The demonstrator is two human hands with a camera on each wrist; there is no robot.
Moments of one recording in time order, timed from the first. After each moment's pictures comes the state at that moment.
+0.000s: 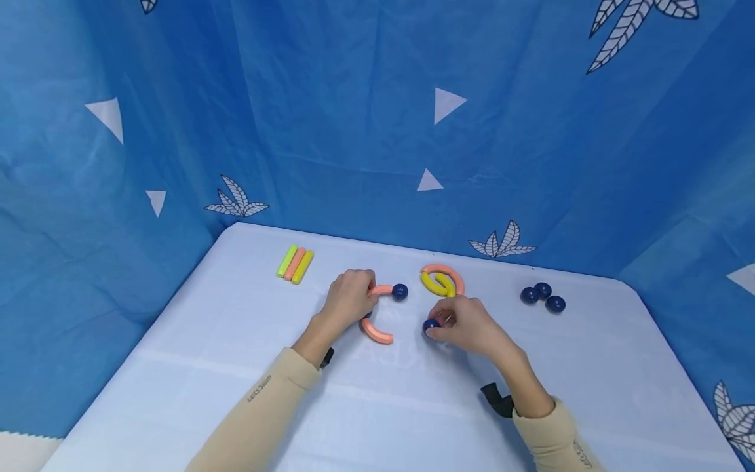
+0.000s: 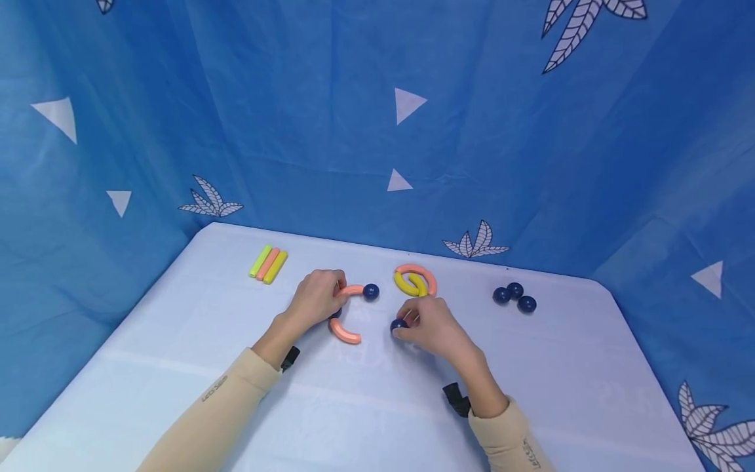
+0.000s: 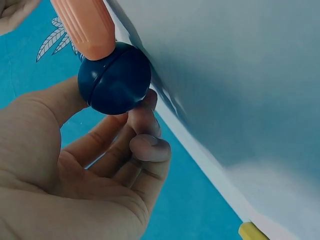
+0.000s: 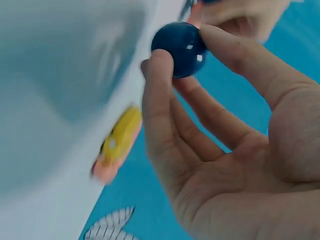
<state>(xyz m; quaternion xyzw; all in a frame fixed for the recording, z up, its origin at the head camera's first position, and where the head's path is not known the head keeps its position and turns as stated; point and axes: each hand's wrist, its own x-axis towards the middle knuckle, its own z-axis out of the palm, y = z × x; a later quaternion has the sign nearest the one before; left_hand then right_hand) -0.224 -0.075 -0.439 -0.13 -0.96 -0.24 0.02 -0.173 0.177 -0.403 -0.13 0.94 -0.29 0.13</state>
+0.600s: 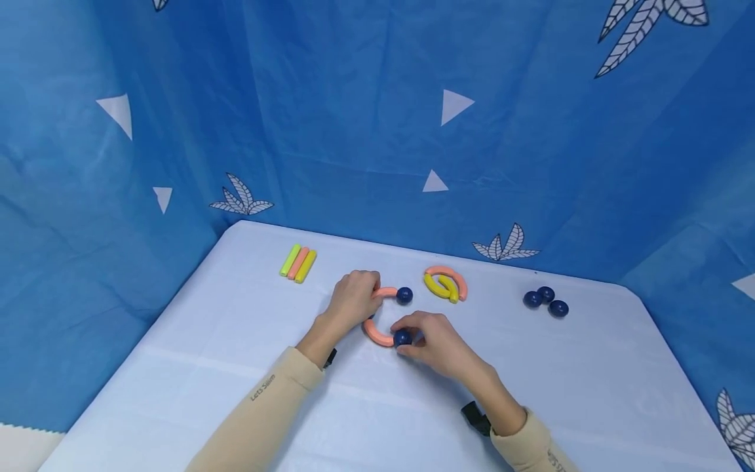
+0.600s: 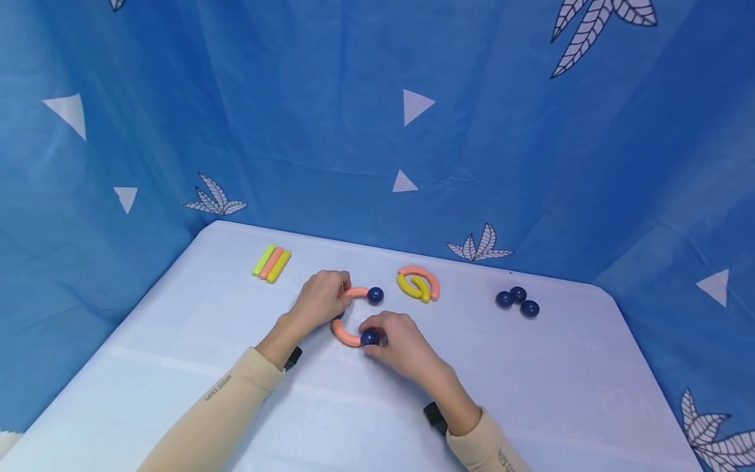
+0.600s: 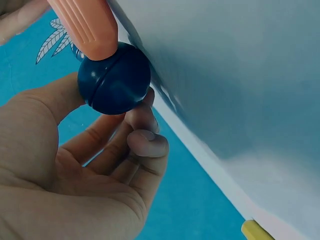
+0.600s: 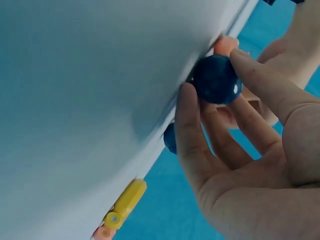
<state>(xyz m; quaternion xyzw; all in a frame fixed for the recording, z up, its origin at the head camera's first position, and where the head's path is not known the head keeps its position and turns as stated) -0.222 -0.074 -0.438 -0.14 -0.96 -0.23 0.03 -0.156 0.128 -0.432 -0.26 0.91 -0.31 0.09</state>
